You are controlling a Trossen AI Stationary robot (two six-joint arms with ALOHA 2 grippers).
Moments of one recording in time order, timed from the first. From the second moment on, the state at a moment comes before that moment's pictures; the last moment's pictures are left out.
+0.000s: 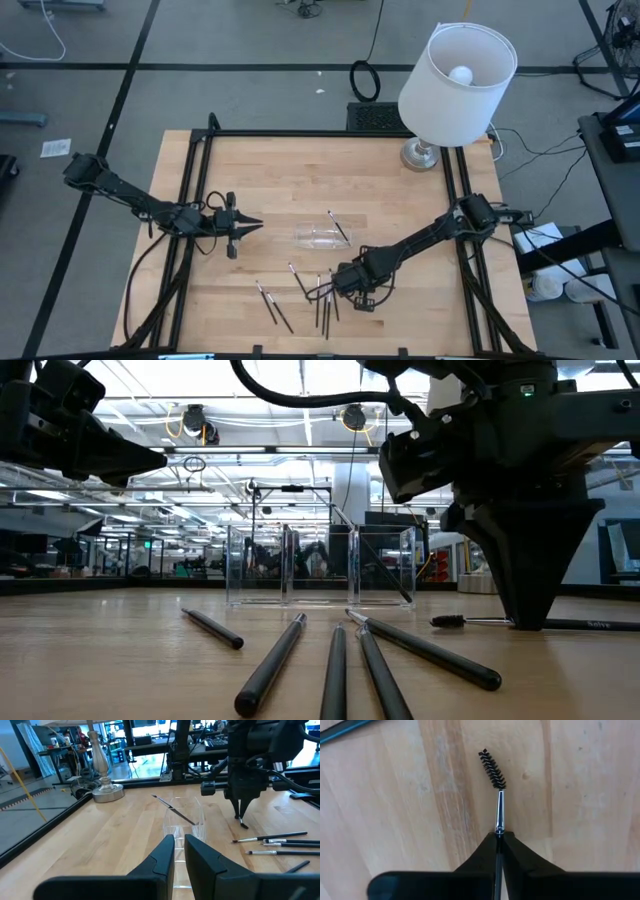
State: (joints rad) left arm -0.40 0.69 0.02 0.59 -0.48 0.04; right arm 0.43 2.05 1.25 -0.81 -0.09 0.59
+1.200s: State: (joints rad) left arm -0.40 0.69 0.02 0.60 -0.49 0.05; right arm 0.43 1.58 1.25 -0.41 0.40 0.36
